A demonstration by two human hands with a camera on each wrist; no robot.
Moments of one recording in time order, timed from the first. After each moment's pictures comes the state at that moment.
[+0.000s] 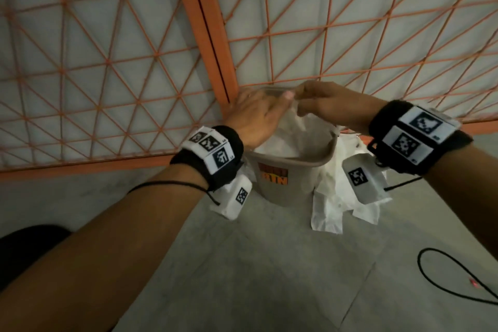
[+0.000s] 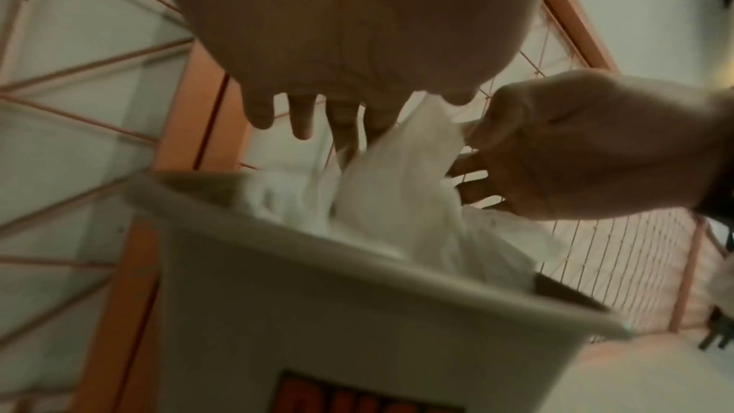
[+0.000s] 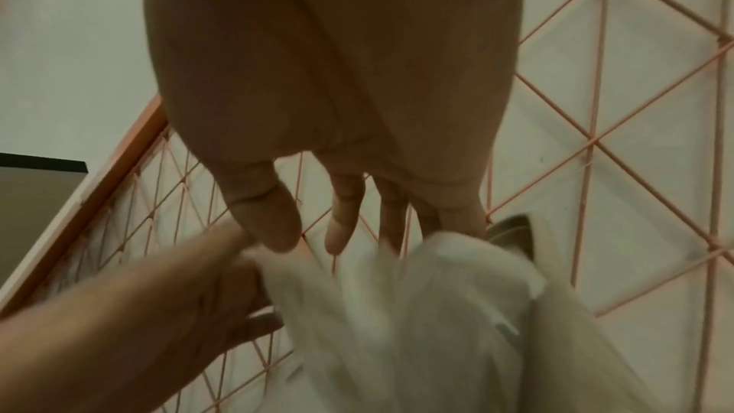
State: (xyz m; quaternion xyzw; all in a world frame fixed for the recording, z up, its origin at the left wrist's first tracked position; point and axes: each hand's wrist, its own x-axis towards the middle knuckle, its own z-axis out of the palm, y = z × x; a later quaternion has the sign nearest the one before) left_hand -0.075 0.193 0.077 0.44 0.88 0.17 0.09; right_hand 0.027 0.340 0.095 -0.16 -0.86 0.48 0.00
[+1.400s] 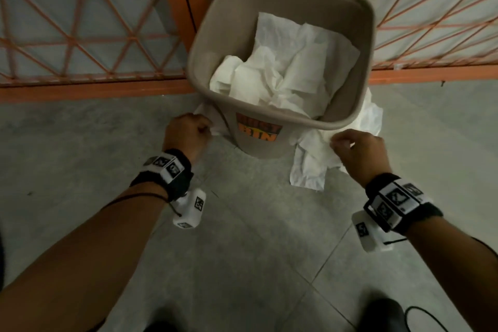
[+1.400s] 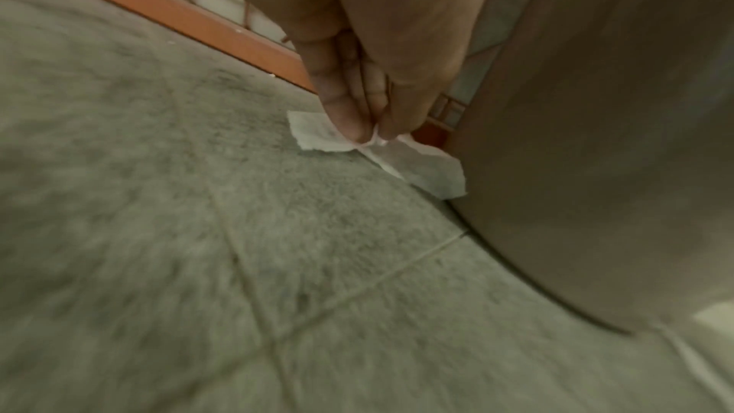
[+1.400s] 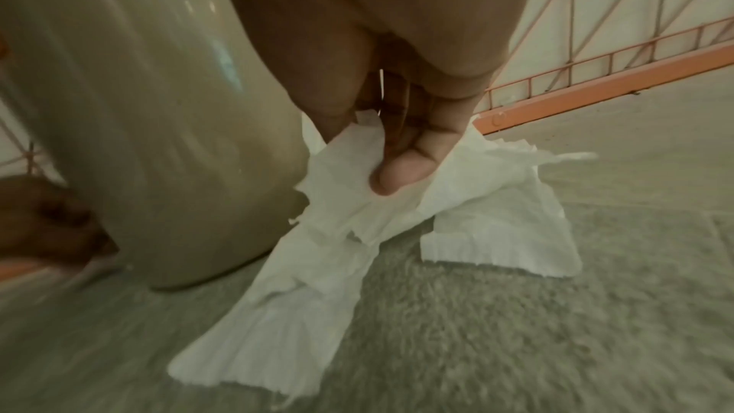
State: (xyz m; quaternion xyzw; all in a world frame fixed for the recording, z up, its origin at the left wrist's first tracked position) left_hand -0.136 0.119 -0.187 0.31 0.92 0.21 0.08; right_hand 0.108 0.371 -0.144 -0.41 -0.87 0.28 0.04
